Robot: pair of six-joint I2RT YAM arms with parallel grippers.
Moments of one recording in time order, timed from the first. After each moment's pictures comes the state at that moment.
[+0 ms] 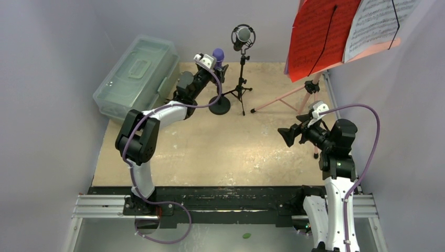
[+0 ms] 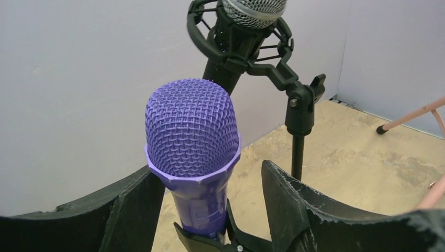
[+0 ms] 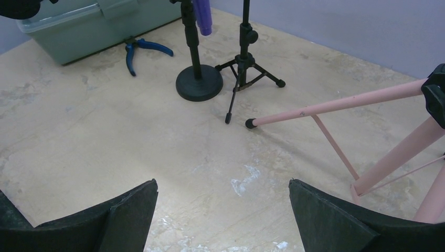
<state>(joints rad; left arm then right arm) -0.44 1.90 1.25 0.94 0.19 0.07 -0.17 0.62 0.71 -0.37 -0.75 -0.16</state>
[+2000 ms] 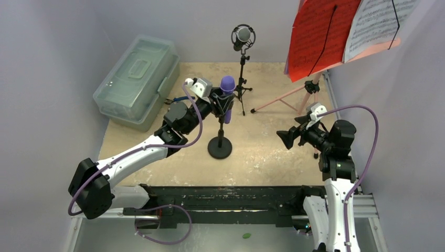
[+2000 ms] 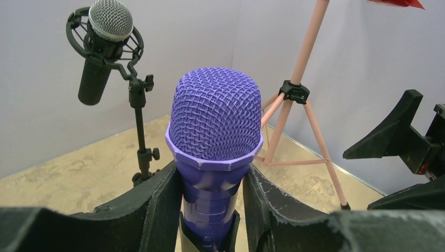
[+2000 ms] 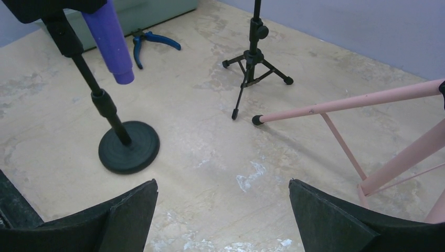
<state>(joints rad) -0.72 1.27 0.90 0.60 0.07 -0.15 -0.16 0.61 0.71 -0.40 -0.76 -0.19</state>
